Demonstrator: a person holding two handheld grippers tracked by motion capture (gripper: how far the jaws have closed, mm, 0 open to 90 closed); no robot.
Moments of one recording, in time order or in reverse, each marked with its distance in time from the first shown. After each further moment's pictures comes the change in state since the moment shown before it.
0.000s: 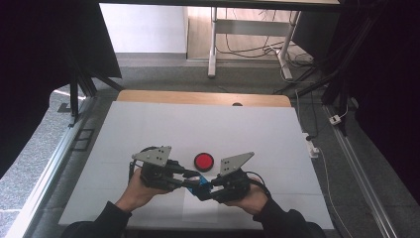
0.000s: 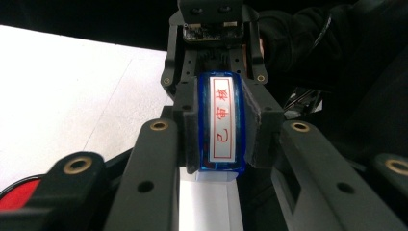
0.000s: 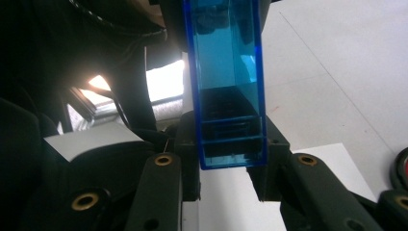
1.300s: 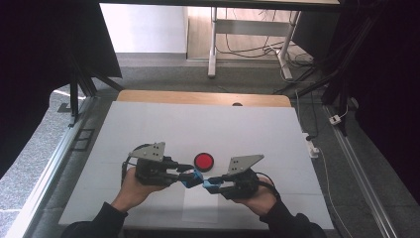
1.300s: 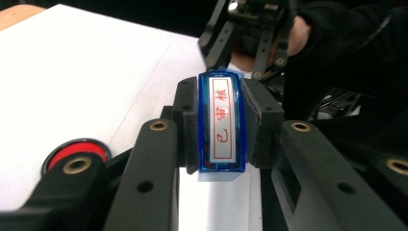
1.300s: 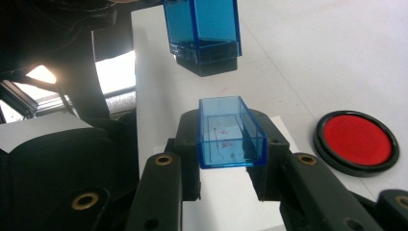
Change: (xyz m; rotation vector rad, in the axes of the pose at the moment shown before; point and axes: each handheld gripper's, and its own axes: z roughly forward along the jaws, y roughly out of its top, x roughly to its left) left arm -0.002 0.000 -0.013 0.049 0.148 -0.077; right arm 0.002 -0.007 -0.020 0.040 -0.209 -0.023
